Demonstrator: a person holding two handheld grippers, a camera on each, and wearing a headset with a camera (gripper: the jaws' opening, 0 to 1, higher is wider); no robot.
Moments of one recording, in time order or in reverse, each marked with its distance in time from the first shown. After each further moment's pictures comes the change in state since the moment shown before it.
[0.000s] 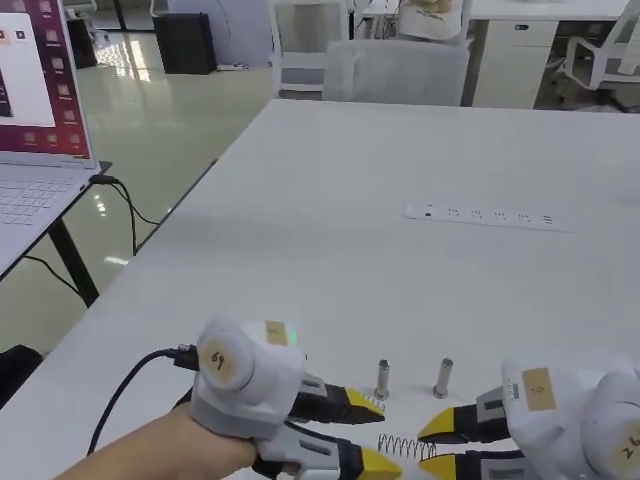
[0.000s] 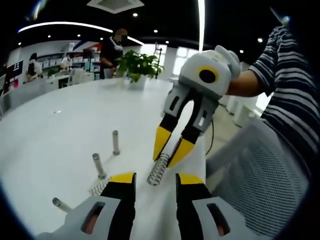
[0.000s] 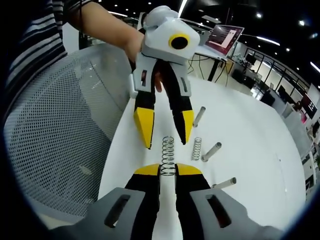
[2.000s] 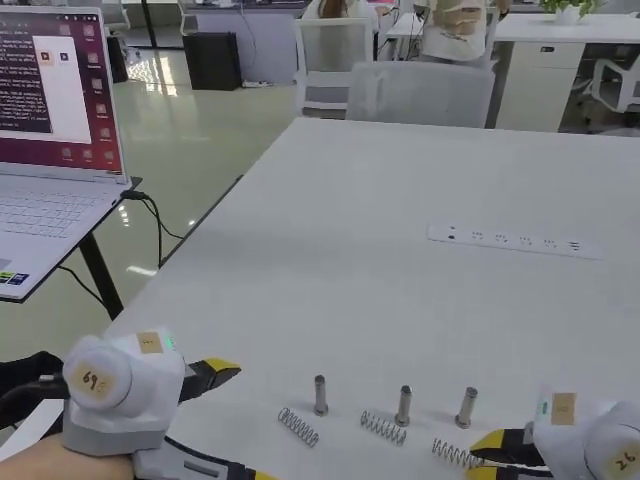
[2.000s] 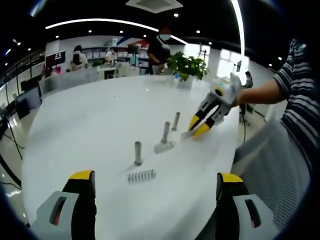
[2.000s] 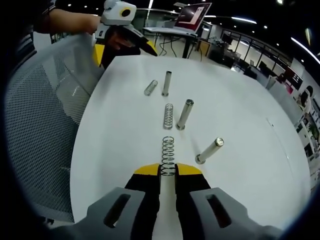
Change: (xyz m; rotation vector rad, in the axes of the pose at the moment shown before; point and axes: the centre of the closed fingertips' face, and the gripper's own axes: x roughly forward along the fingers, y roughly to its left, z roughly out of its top) left arm -0.115 0.061 -0.046 -0.144 0.013 0.383; right arm 0.010 -0.039 -0.061 0.179 0.091 -0.138
